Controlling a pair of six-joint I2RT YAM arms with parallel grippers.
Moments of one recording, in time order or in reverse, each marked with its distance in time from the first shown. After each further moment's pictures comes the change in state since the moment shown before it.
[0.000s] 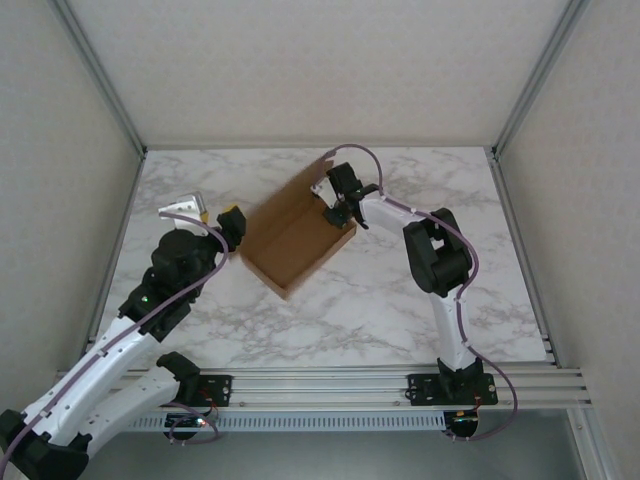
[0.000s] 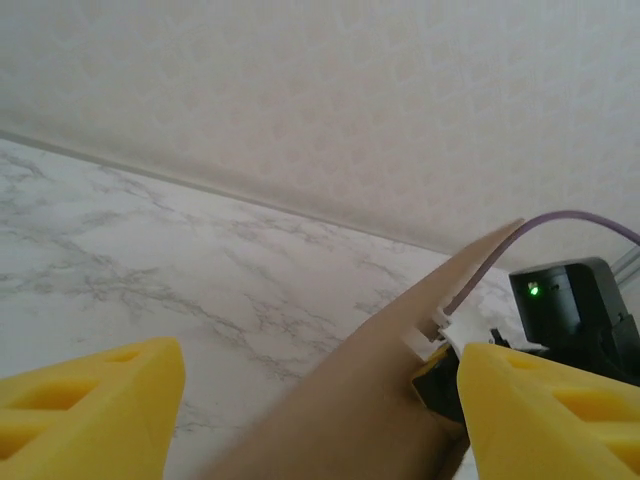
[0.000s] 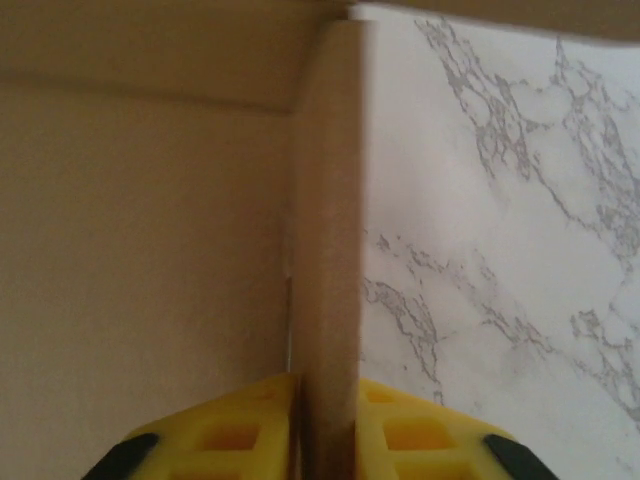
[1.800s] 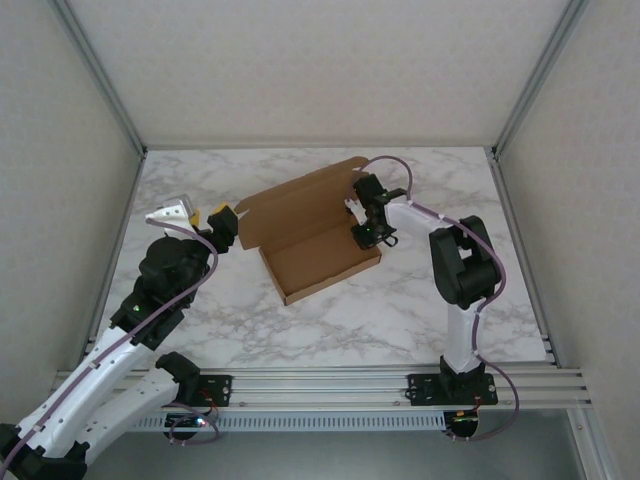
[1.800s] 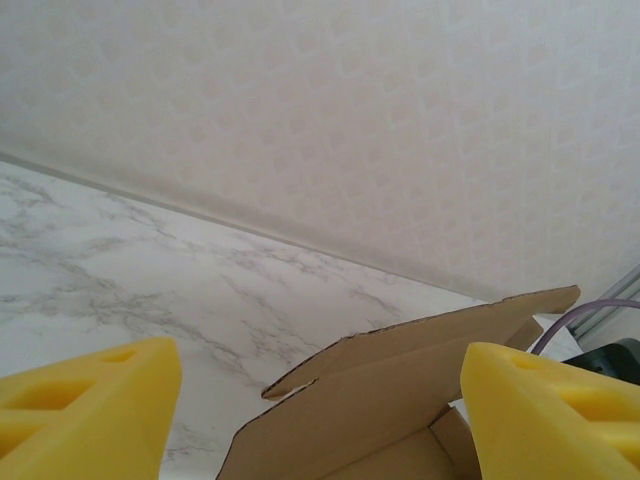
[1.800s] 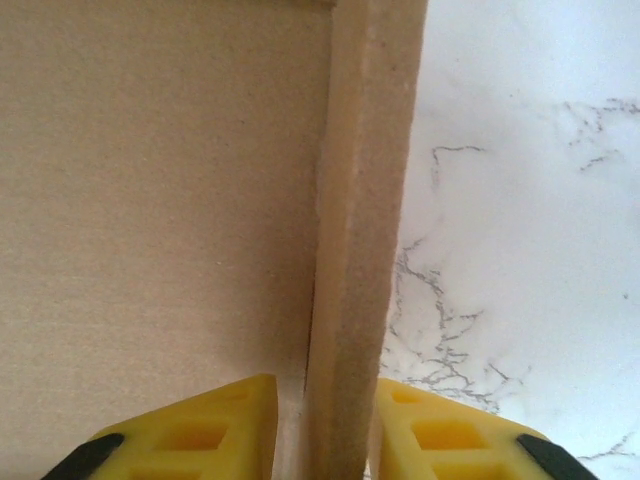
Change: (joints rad) left arm 0.001 -0.066 -0.016 0.018 -0.023 -0.001; right arm -0.083 -0.187 -0.211 -0.283 -0.023 0.228
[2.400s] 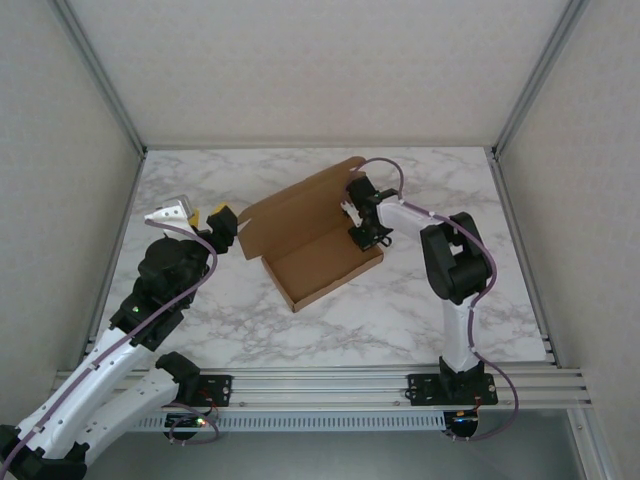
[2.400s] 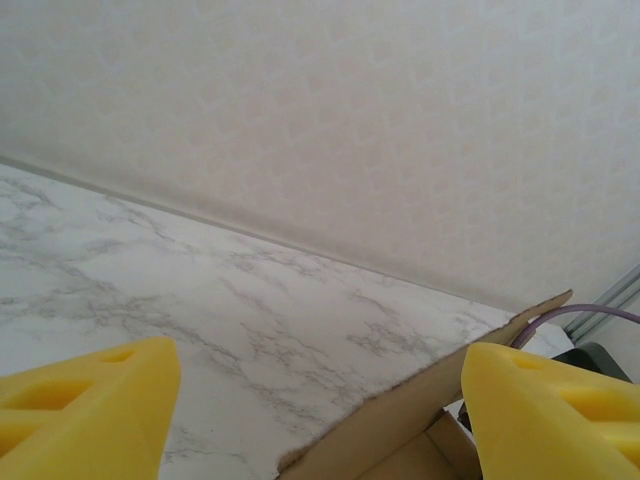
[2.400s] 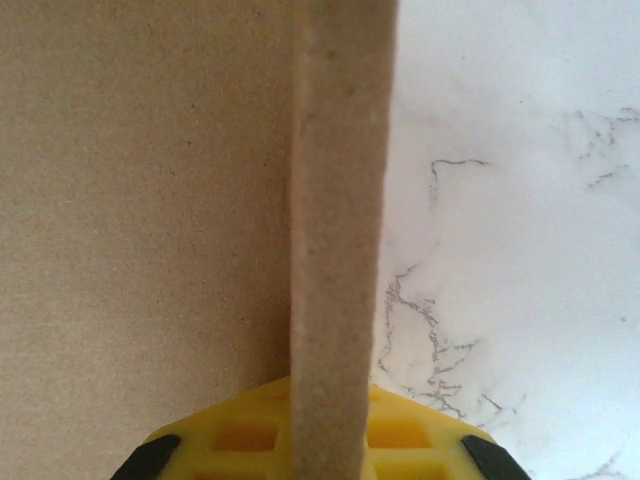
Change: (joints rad) left arm 0.000 -0.007 -0.003 0.004 0.000 0.000; right arm 0.045 0.055 0.035 -0.019 0.127 -0.002
